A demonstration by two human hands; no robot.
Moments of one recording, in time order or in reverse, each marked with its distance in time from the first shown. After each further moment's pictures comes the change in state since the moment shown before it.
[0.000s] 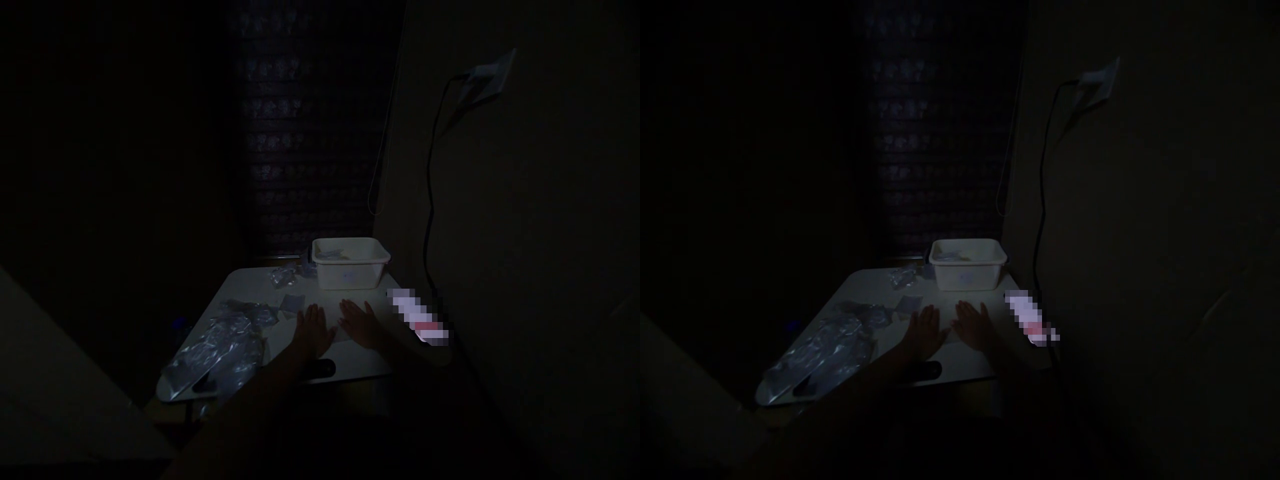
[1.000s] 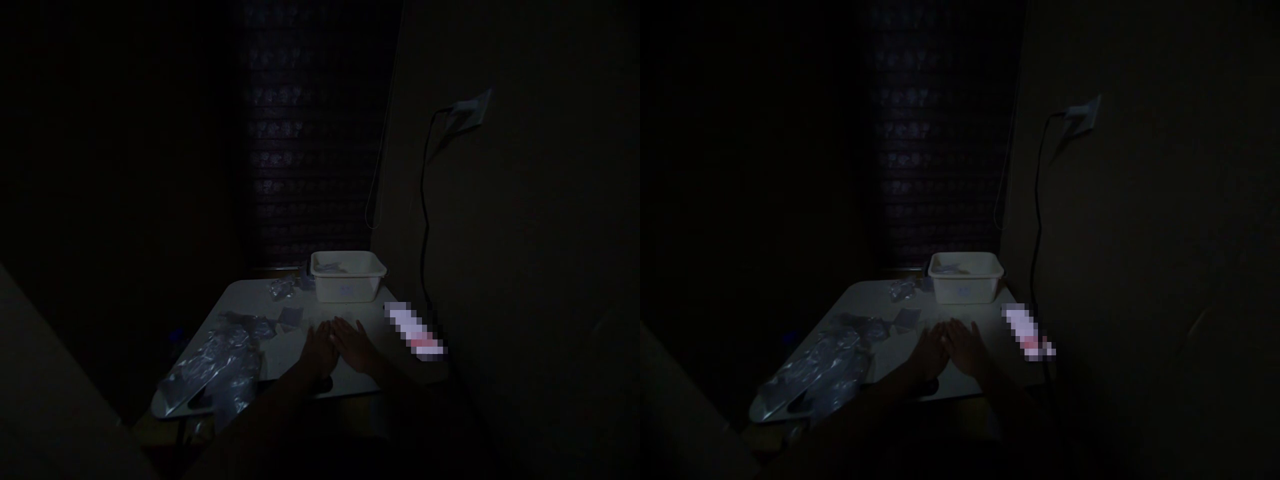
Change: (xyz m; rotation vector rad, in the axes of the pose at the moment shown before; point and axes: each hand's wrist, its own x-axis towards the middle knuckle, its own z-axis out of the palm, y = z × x) left_hand -0.003 0.016 -0.007 -0.094 -0.002 0.154; right_hand -0.004 -0.019 -0.006 0.112 -0.025 -0.012
